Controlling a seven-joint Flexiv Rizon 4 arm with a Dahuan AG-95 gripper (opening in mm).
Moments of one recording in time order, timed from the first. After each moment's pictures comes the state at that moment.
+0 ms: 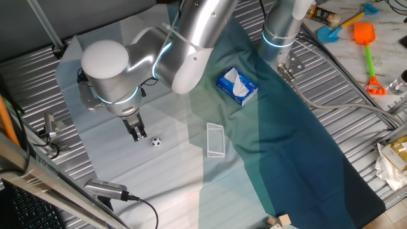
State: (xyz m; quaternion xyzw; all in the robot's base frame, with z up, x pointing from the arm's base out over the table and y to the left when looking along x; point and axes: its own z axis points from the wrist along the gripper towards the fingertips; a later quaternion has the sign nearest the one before) arm 0.625 0.097 0.075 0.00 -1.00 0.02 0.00
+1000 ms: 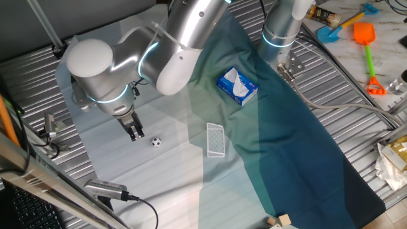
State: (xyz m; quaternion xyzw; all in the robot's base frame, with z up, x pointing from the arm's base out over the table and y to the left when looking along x) arm 0.622 0.095 0.076 -0.01 -1.00 0.00 0.03
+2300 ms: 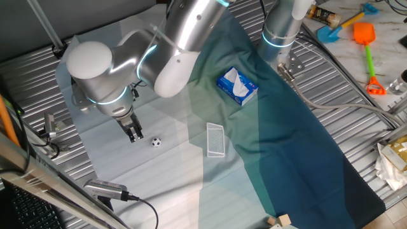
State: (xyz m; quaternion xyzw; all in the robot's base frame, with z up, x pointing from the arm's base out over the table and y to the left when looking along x) arm 0.633 0.091 0.041 -0.02 -1.00 -0.01 0.03
